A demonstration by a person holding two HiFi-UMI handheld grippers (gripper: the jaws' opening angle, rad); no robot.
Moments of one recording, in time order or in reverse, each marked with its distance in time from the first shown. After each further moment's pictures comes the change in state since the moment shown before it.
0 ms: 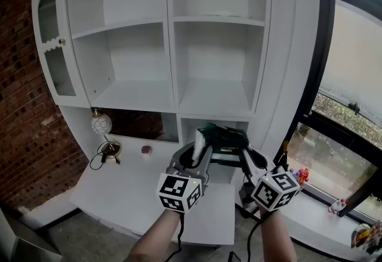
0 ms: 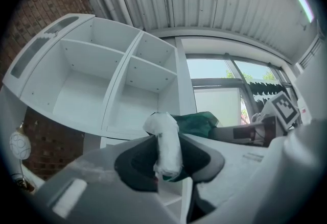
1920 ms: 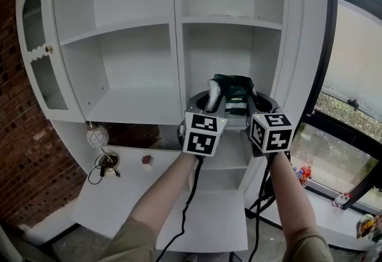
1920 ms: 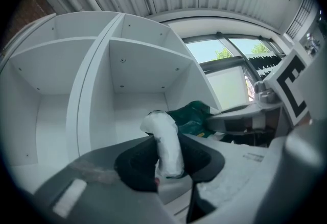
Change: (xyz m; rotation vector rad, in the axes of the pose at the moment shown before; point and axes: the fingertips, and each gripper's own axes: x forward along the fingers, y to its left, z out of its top) left arm 0.149 0.084 0.069 0.246 0.091 0.000; right arm 0.153 -0.067 0.085 -0.385 0.056 -0.313
